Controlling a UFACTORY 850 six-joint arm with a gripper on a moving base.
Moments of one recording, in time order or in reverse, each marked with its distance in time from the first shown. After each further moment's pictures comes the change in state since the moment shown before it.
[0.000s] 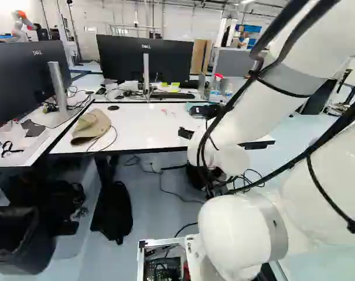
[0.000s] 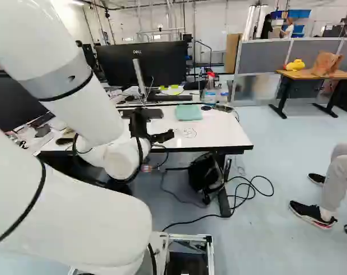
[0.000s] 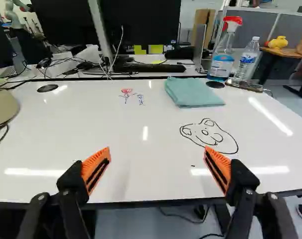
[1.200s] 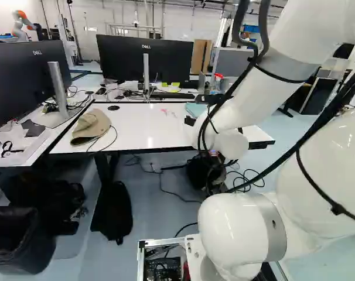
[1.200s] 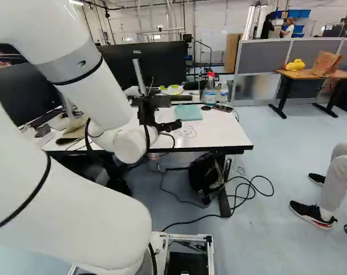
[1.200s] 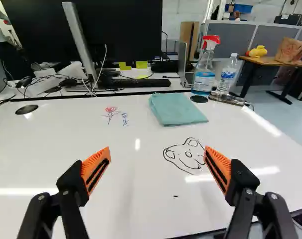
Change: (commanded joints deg) arm -5.0 -4.0 -7.8 0.0 0.0 0.0
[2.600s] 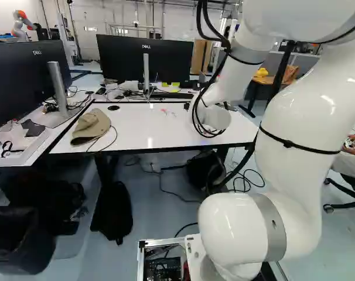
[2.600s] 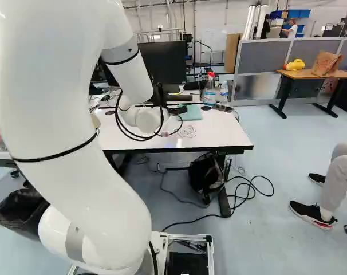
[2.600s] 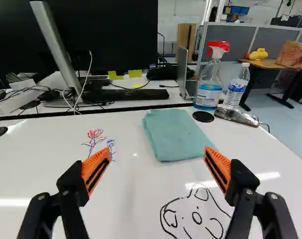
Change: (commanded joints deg) arm -0.5 -21.3 -21.6 0.0 0.0 0.0
